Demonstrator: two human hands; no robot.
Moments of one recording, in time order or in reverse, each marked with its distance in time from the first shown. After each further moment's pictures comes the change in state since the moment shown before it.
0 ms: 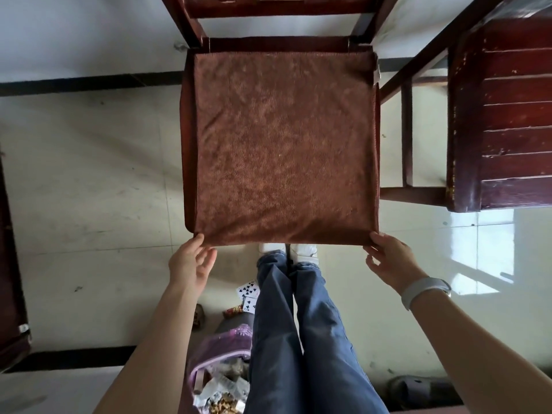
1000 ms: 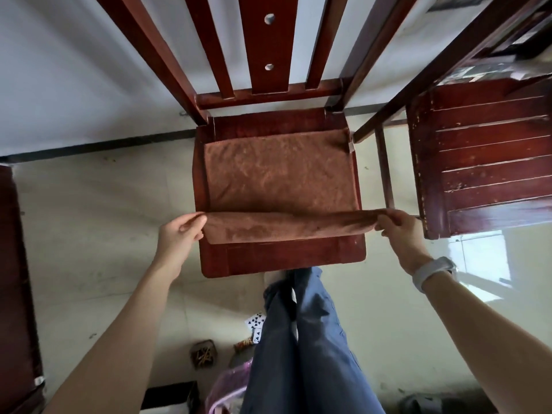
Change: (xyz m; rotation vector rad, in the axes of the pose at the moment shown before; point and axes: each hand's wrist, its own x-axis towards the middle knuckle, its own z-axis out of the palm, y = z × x) left_hand -0.035 0.127 0.068 0.683 -0.247 0.615; right_hand -0.041 -0.102 0.027 -0.518 0.071 -0.688
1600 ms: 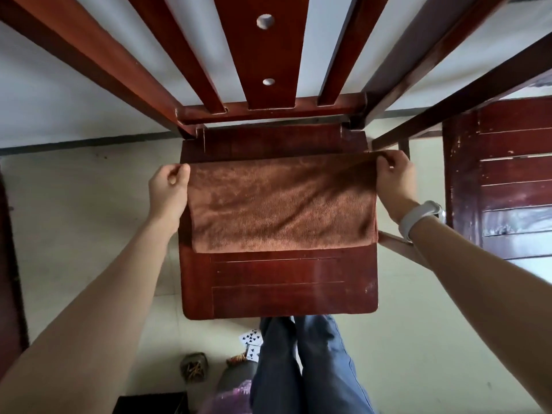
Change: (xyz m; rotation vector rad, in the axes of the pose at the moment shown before) left_hand 0.142 0.045 0.055 0.182 0.247 0.085; right_hand 0.155 -0.082 0.063 -0.165 0.085 -0.171
